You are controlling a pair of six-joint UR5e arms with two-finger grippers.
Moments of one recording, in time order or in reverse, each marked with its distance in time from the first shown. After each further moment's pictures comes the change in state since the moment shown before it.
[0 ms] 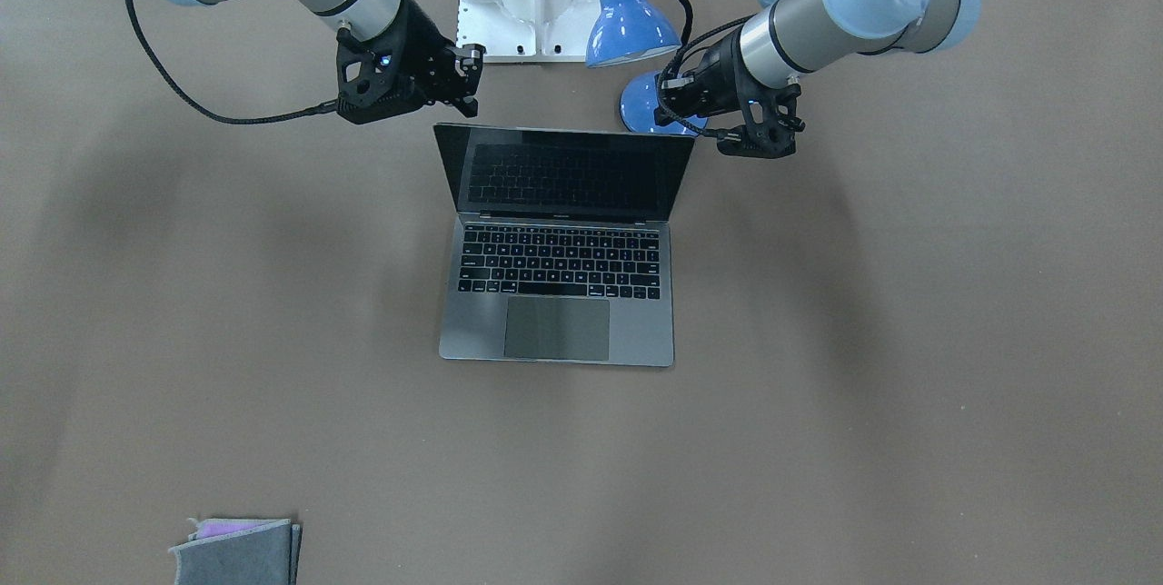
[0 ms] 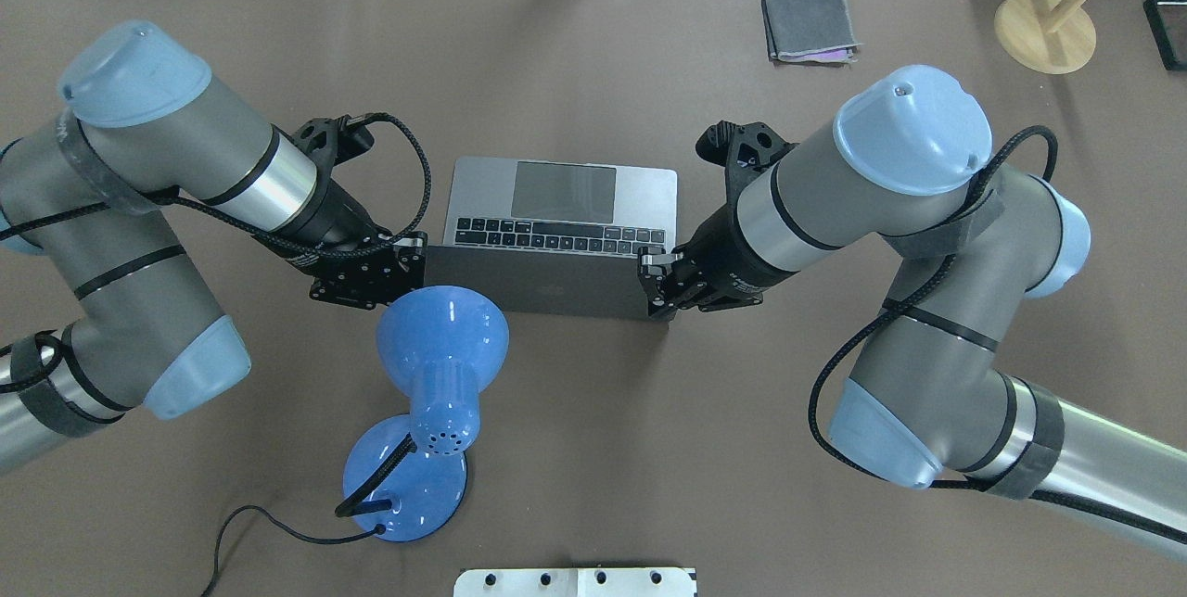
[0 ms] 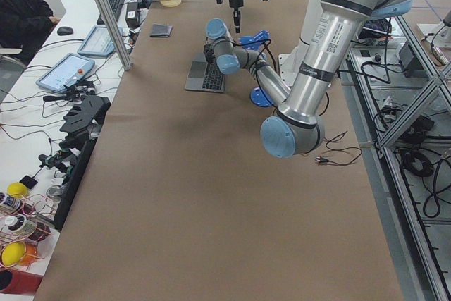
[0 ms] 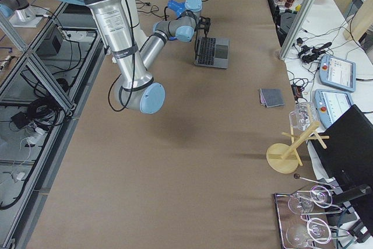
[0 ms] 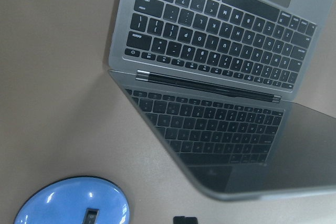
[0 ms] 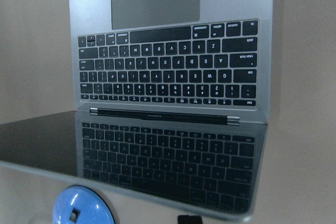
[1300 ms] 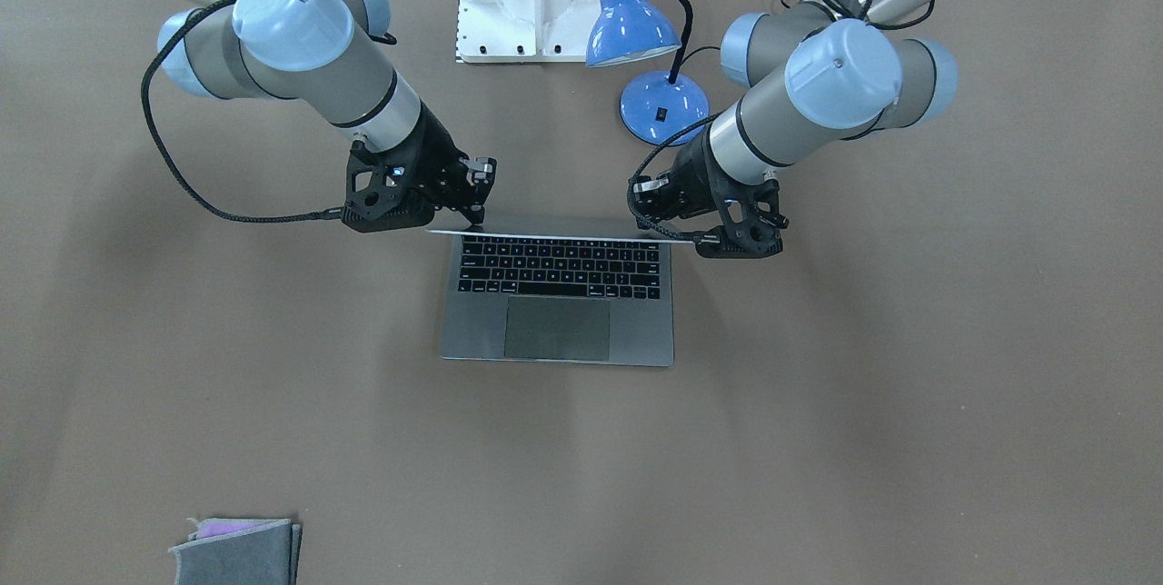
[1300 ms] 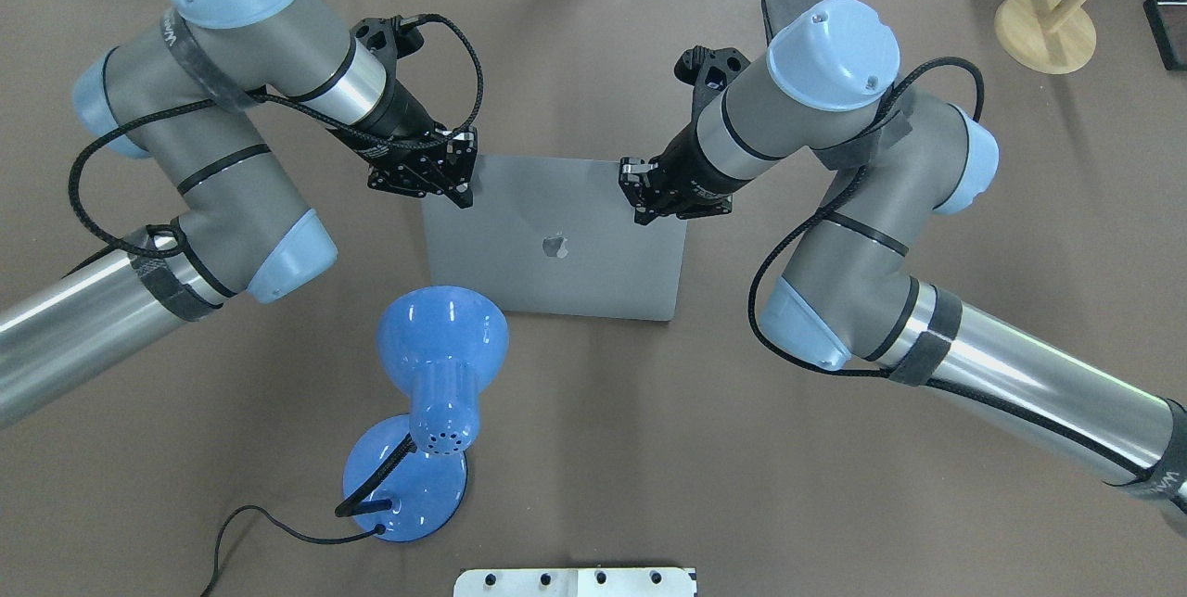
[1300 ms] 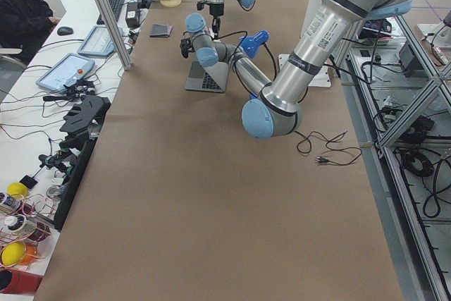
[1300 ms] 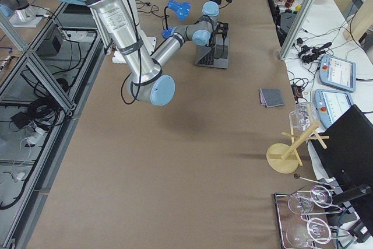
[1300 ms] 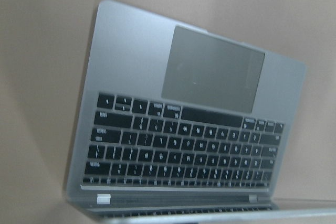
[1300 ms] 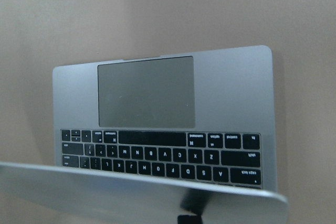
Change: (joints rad) left arm -0.080 -0.217 0.300 -0.032 0.099 0.097; right arm 0.080 0.137 -0.310 0.139 -0.051 -0.042
